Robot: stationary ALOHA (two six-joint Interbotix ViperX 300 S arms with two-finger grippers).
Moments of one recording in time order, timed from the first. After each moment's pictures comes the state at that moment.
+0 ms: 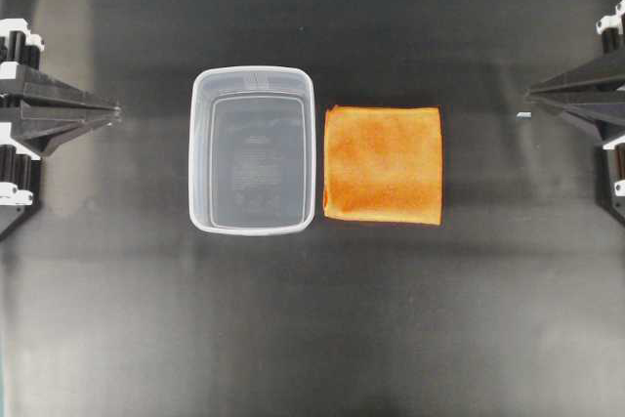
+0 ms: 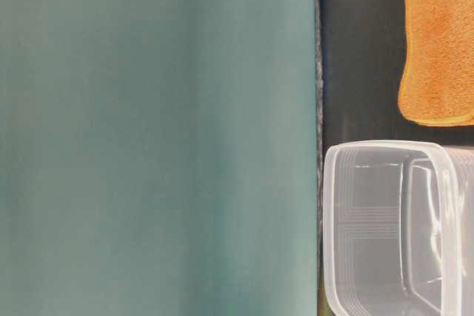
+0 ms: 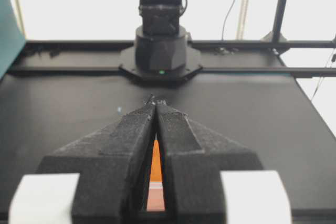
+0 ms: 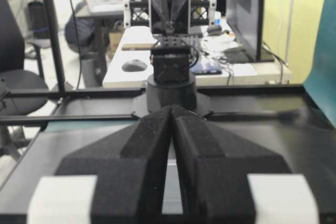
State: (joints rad) left arm 0.00 -0.96 1.17 0.00 -0.29 0.00; right arm 0.00 -0.97 1.18 0.00 -0.29 0.00
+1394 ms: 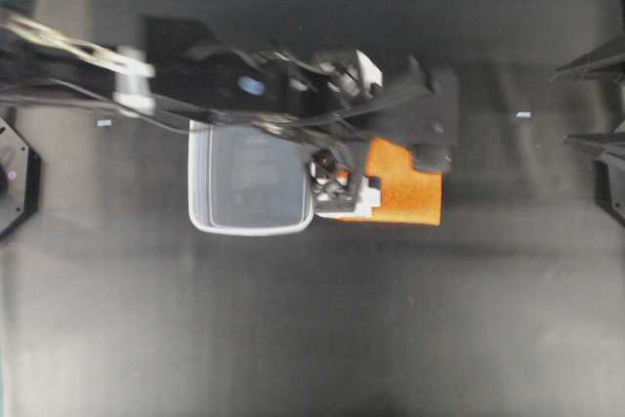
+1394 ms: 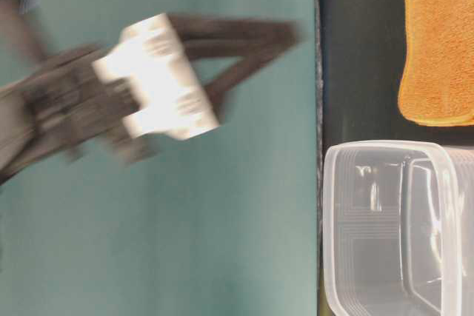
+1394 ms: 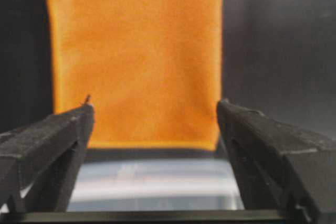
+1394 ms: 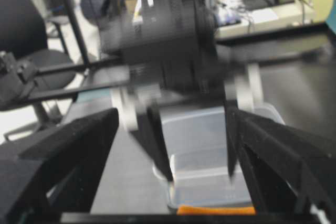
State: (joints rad) left arm -0.02 0.35 -0.14 0.04 0.88 0.07; right arm 0.01 -1.18 1.21 0.03 0.00 0.13
